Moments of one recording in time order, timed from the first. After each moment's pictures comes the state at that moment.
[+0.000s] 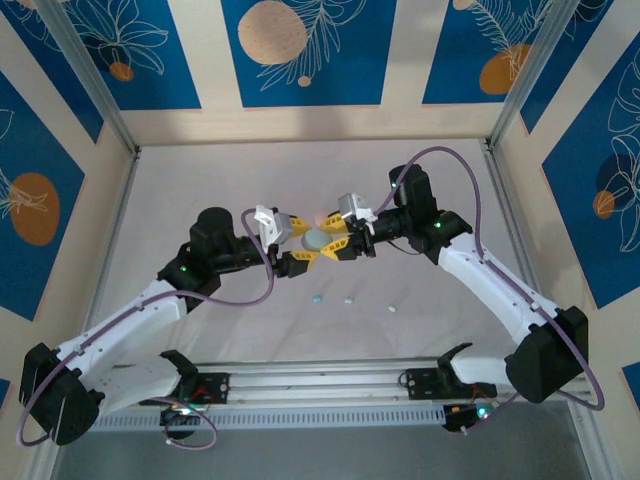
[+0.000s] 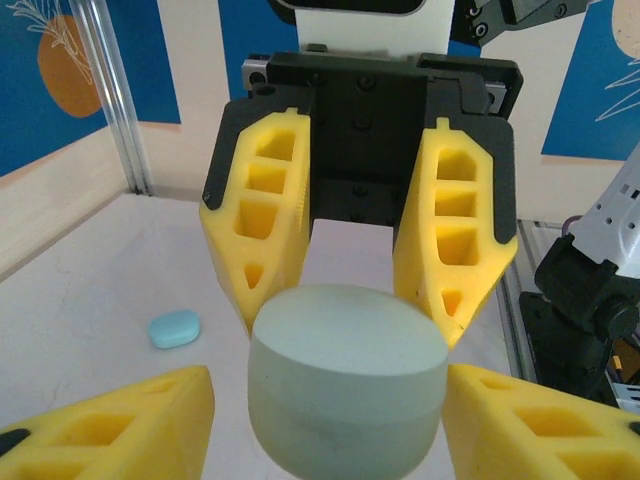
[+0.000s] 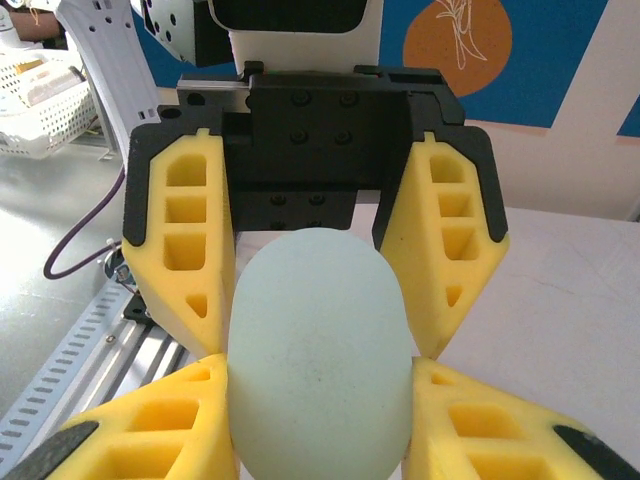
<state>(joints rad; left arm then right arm) -0.66 1.05 0.80 0.10 0.66 0.11 0.50 1.27 1.10 -0.37 -1.12 -0.58</state>
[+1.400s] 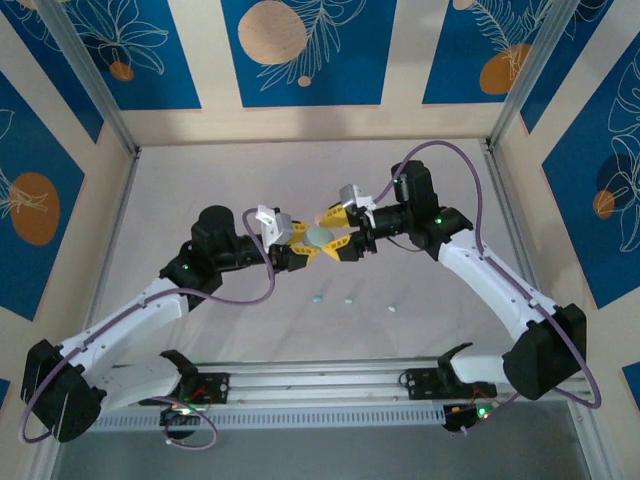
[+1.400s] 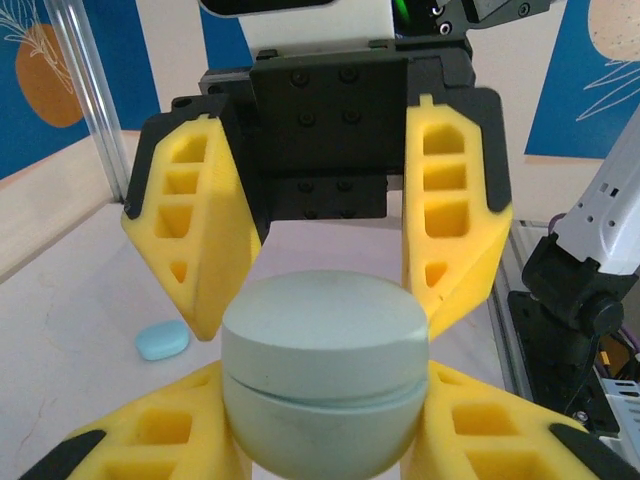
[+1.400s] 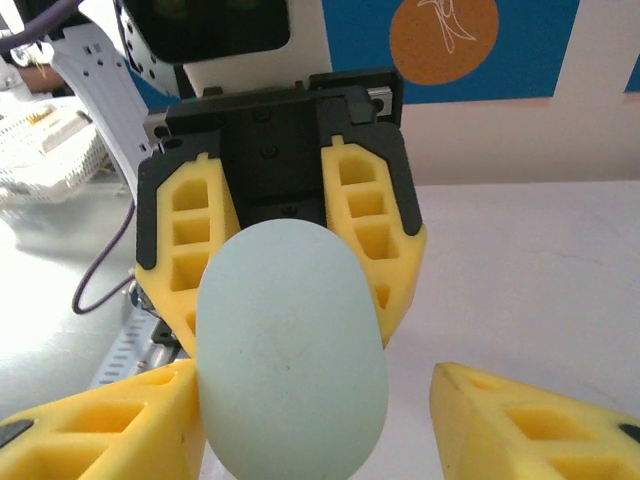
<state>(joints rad) -0.66 1.07 0.80 0.13 0.70 0.12 0.46 1.29 1.12 -0.36 -1.14 -0.41</state>
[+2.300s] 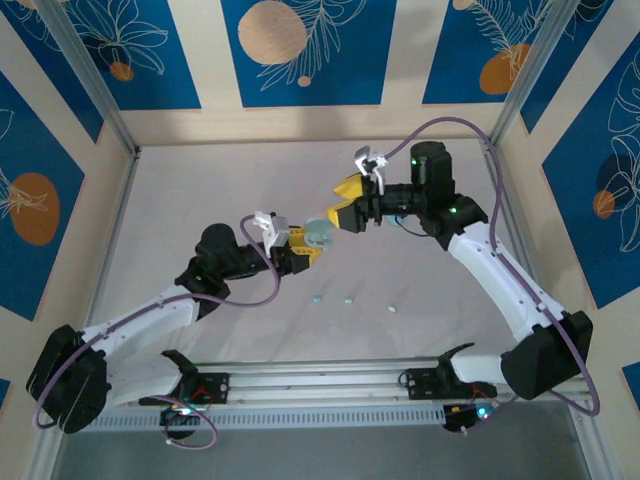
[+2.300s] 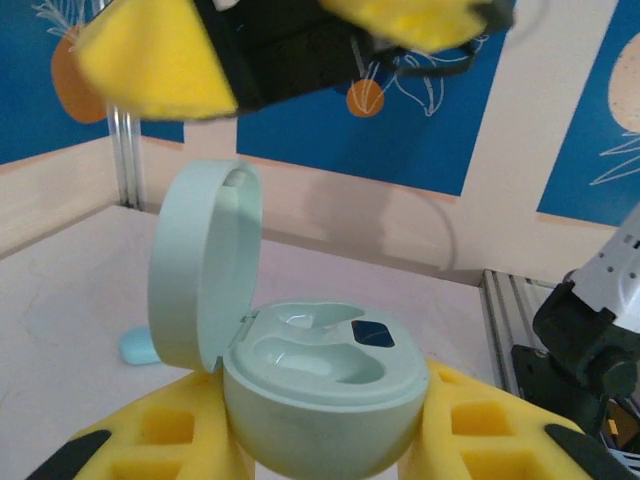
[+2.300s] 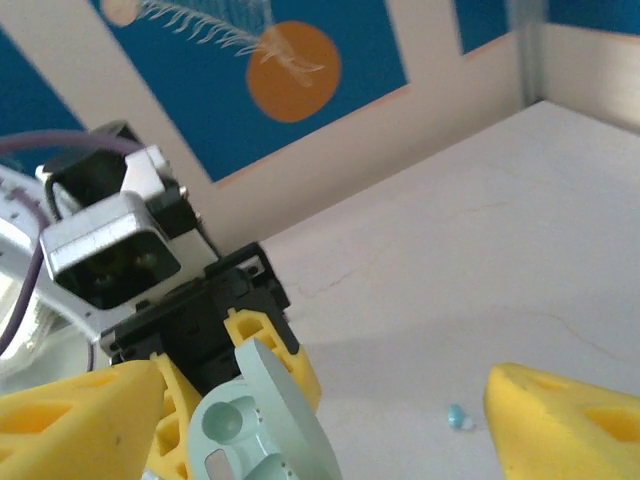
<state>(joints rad) -0.66 1.13 0.60 0.55 0.65 -0.12 0.38 1.27 1.23 -0.34 -0.94 0.09</state>
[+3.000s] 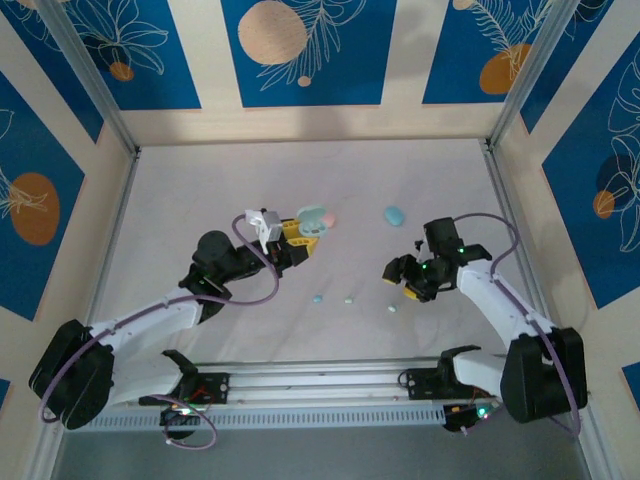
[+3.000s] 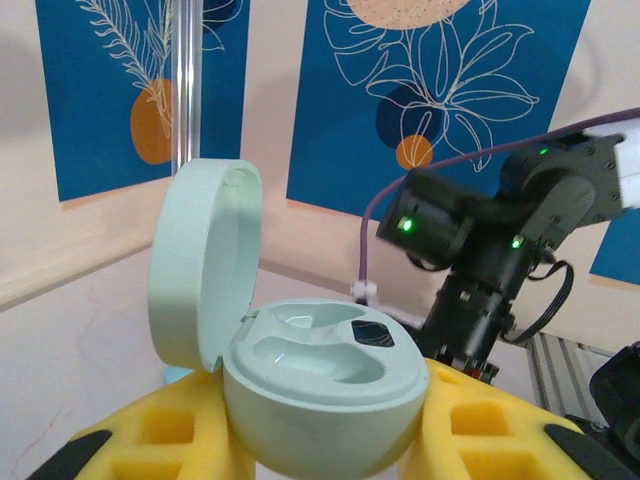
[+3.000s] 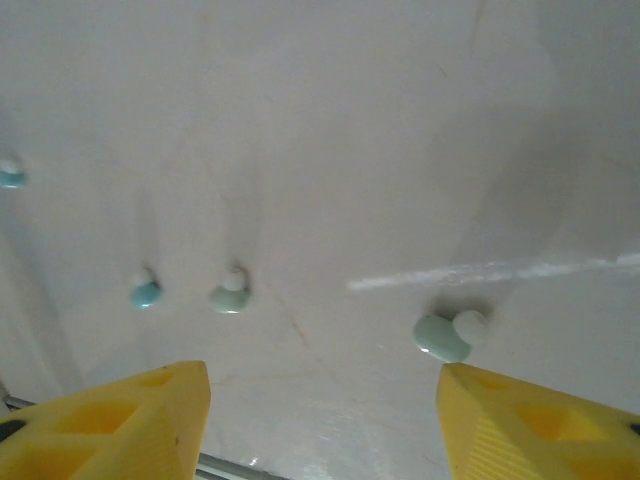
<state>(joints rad) -0.66 1.15 0.55 0.73 0.53 -0.19 0.19 1.19 0.71 -0.80 -0.42 0.66</state>
